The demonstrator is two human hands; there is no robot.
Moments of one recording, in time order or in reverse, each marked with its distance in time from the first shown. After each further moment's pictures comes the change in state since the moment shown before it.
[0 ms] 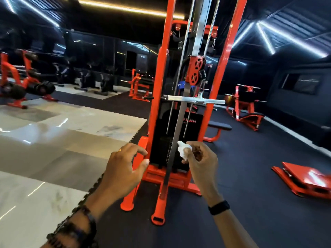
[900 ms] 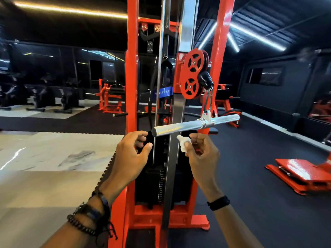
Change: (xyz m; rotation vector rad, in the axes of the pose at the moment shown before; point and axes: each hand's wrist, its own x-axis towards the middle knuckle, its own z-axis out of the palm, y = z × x) left_hand 0.385 -0.227 0.244 -0.320 0.028 -0.011; right_hand 0.343 0.233 0.143 -0.049 0.295 -0.122
